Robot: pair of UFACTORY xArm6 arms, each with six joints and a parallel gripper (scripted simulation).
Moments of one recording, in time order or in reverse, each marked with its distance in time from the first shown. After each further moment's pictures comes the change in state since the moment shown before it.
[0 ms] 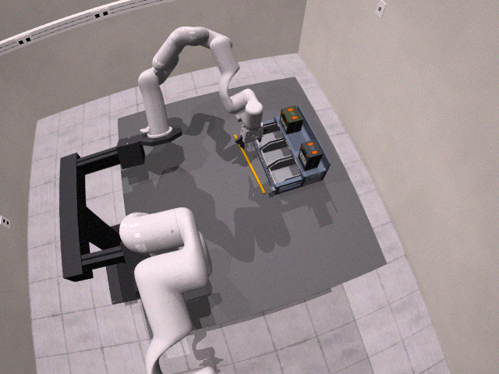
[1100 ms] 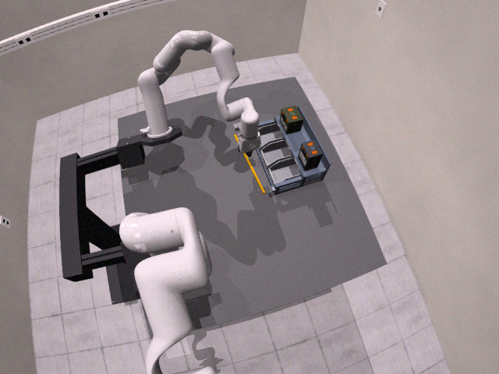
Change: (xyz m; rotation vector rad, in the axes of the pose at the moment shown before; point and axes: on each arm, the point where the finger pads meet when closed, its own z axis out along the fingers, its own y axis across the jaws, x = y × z) left arm -0.041 -0.031 0.012 -0.009 -0.056 0.072; right arm 0.000 0.000 0.000 0.000 0.000 0.000
